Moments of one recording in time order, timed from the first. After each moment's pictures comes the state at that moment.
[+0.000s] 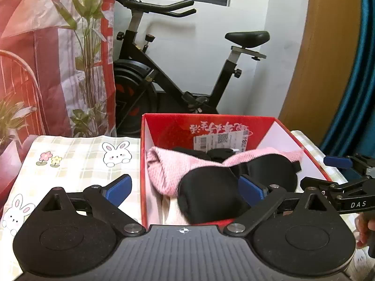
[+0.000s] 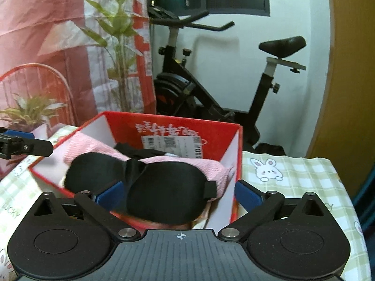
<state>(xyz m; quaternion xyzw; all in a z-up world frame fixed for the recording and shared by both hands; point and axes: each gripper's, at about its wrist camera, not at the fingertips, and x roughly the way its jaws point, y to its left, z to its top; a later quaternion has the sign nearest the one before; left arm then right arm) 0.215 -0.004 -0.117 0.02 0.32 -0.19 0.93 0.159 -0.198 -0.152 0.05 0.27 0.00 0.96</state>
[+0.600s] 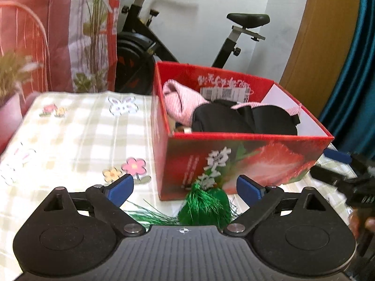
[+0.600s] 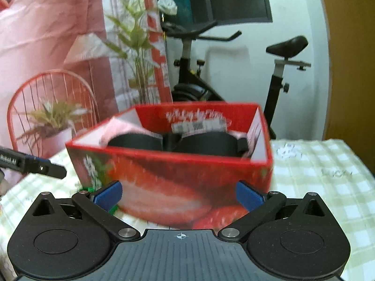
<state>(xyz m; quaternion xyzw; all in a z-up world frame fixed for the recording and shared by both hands) 0.175 0.040 -0.173 -0.01 0.36 -0.20 0.91 0.095 -0.165 -0.202 0.09 0.23 0.03 0.97</state>
